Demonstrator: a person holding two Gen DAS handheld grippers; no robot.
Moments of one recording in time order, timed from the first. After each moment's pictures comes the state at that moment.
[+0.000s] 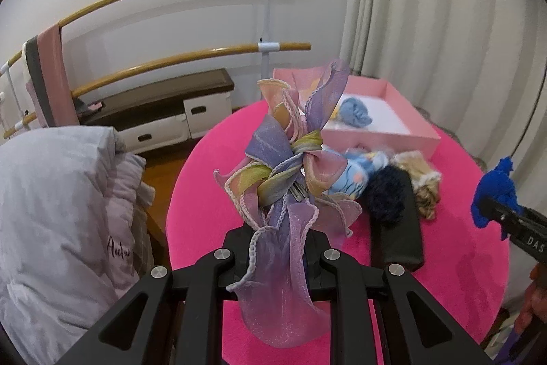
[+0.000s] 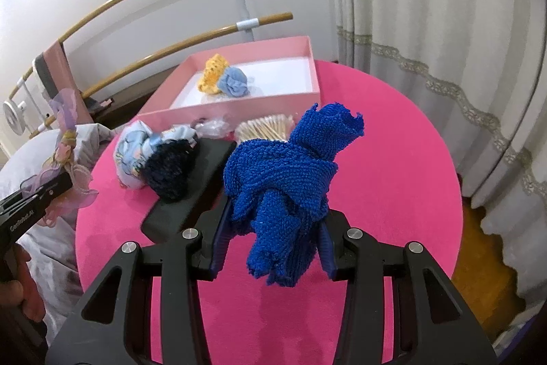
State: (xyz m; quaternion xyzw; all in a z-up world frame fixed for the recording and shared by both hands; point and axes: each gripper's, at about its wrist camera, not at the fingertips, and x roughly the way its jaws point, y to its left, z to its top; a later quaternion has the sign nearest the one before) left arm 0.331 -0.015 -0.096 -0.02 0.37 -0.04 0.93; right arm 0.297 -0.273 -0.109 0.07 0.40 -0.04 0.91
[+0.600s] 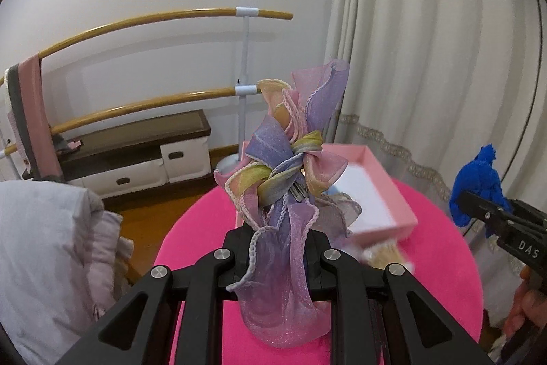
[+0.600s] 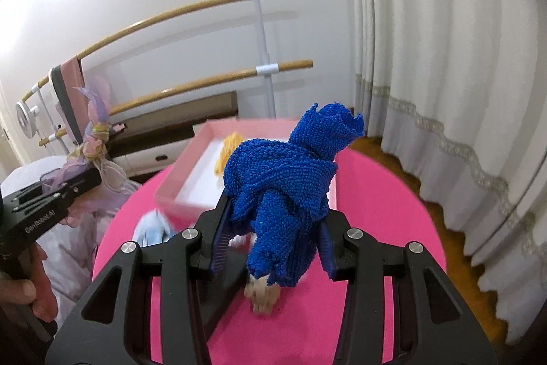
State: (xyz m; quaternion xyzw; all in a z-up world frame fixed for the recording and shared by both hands) left arm 0.419 -0.030 -0.019 -0.03 0.31 -0.08 0.95; right arm 0.382 -0.275 -0.028 0.03 0.33 -0.01 0.94
